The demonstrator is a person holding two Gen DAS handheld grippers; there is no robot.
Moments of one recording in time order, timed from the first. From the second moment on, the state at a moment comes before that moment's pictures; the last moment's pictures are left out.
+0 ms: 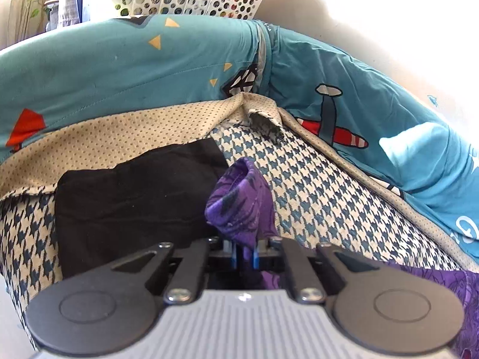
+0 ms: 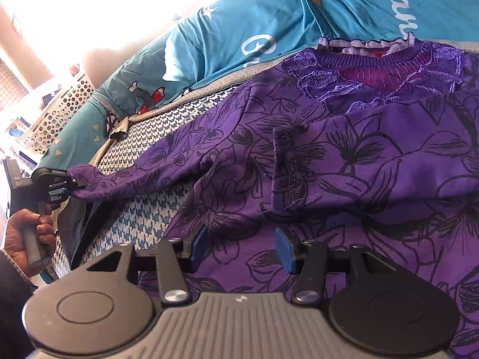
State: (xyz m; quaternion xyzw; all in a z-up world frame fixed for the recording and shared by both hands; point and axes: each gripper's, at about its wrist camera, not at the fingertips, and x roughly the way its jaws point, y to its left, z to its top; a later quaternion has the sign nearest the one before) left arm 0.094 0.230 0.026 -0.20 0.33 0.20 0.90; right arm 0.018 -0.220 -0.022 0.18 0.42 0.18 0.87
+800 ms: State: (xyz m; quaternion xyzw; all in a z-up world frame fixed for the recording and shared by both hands) left arm 0.092 0.020 0.047 -0.17 0.33 -0.13 0.92; right arm 0.025 -0.244 -0.014 0.22 0.40 0.14 0.88
